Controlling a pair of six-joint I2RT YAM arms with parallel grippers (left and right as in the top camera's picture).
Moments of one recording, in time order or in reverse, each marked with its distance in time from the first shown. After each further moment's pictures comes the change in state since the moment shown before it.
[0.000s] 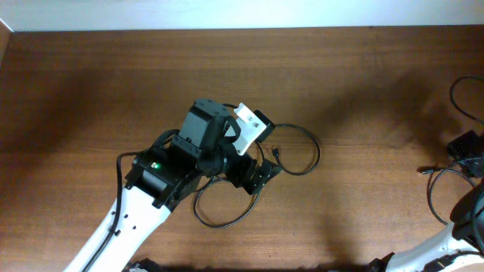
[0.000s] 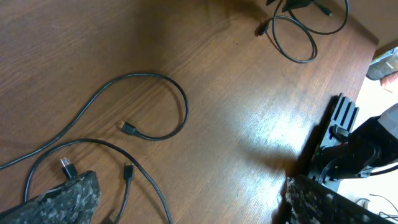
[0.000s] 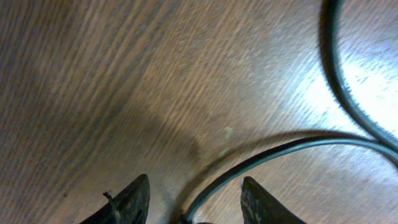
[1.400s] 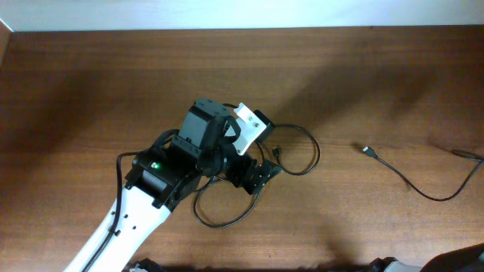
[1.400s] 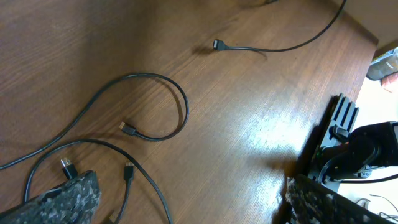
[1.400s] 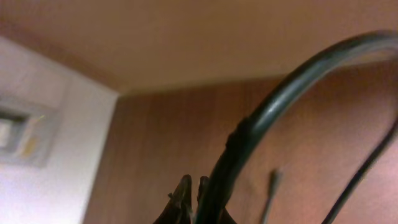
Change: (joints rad) left arm 0.000 0.000 0.000 0.002 0.000 0.000; right arm -0.072 -0.483 -0.008 0.301 0.194 0.416
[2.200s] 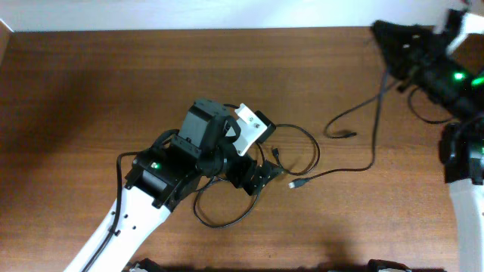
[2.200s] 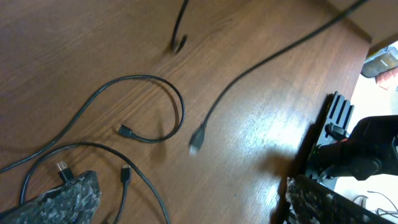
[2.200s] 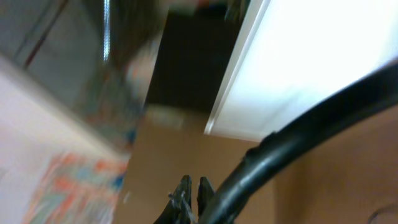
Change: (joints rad) left arm 0.000 -0.001 0.000 0.002 0.019 0.011; right arm 0.592 -0.253 -0.015 0.432 -1.088 0.653
